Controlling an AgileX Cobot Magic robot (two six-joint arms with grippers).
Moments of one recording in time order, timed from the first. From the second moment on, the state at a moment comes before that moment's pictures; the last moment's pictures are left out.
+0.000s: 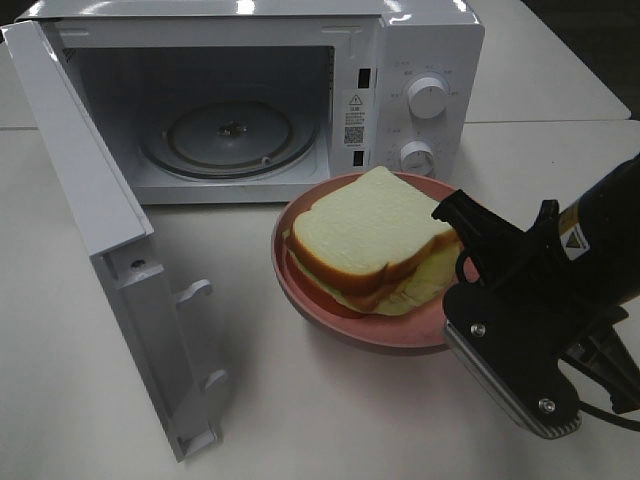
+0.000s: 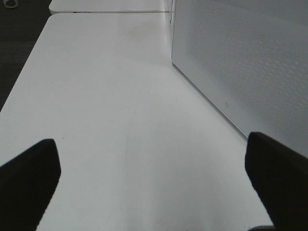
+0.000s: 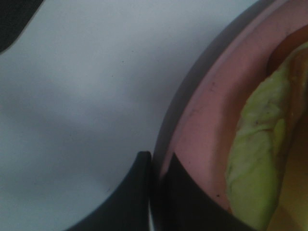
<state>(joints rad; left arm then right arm) 0.02 0.00 -0.50 -0.03 1.04 0.03 0.65 1.35 -0.66 -0.08 0.52 -1.55</state>
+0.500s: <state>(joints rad) 0.02 0.00 -0.50 -0.03 1.04 0.03 0.65 1.35 -0.66 -0.07 0.48 -1.57</state>
